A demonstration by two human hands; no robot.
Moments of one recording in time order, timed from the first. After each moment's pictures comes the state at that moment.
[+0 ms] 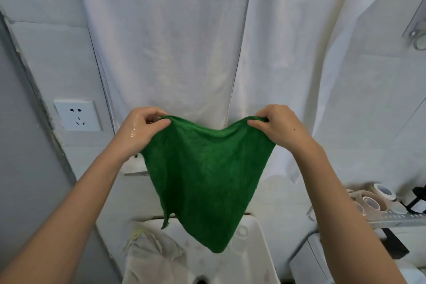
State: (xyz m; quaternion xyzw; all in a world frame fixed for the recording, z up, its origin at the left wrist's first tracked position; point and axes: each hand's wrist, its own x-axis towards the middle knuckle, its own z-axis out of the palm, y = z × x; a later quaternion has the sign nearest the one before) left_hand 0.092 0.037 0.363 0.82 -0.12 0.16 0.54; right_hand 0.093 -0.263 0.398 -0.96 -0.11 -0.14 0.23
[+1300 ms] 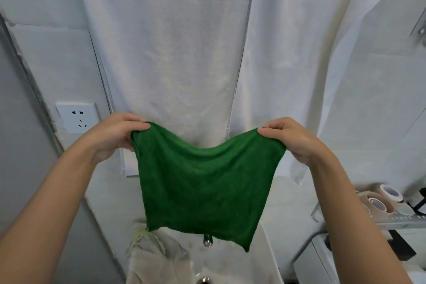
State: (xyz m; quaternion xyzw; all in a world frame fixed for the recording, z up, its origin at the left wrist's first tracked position) left_hand 0.093 0.078 0.379 0.81 0.00 -0.02 0.58; right_hand 0.087 -0.281 0.384 -0.84 -0.08 0.04 0.53
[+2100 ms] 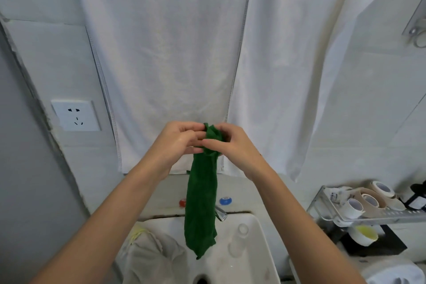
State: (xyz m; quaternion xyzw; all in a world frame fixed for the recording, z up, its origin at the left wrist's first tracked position) left_hand 0.064 -0.027 0.365 0.74 -0.09 -0.01 0.66; right_hand 0.064 -0.182 0.360 -0.82 -0.14 -0.01 0.56
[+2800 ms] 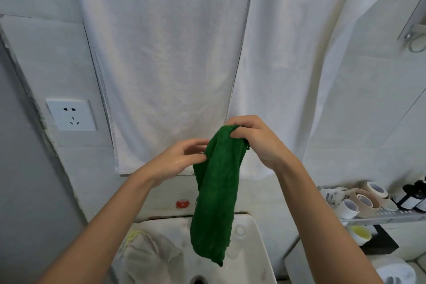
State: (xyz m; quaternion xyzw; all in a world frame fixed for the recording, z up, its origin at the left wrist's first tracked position) left_hand 0.086 -0.011 0.324 0.79 -0.22 -0.13 0.56; right_hand 0.067 -0.212 0.387 -0.81 -0.19 0.00 0.55
